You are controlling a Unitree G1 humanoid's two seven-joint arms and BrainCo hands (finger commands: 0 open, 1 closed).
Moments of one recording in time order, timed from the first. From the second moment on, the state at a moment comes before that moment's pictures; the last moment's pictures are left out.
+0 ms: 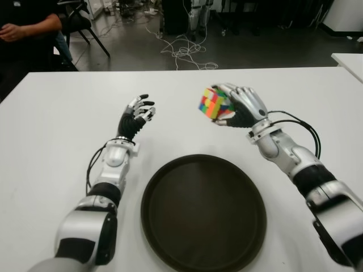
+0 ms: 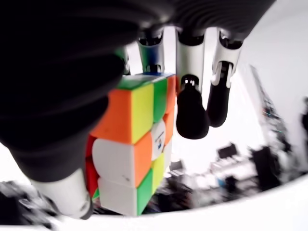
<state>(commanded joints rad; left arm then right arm) -0.68 0.07 0.08 1.17 0.04 -0.60 -0.03 -0.48 -0.44 0.40 0.37 -0.60 -0.58 -0.32</state>
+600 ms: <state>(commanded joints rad) -0.69 0.08 0.09 1.18 0.04 -0.60 -0.05 -0.31 -0.56 0.37 0.06 -0.23 -0.61 0.22</state>
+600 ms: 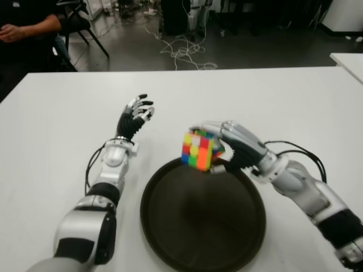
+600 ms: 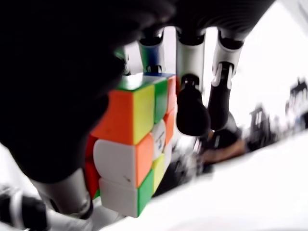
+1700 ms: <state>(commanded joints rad) -0.68 0.07 0.08 1.15 0.05 -0.59 -0.01 -0.37 -0.56 0.27 0.08 0.22 -0.37 0.91</state>
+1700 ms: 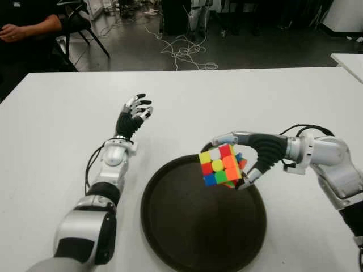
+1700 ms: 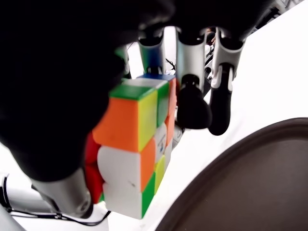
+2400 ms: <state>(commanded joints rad) -0.67 0.07 0.08 1.14 0.05 -0.59 -0.01 -0.35 -0.43 0.20 0.17 0.16 -0.46 0.82</state>
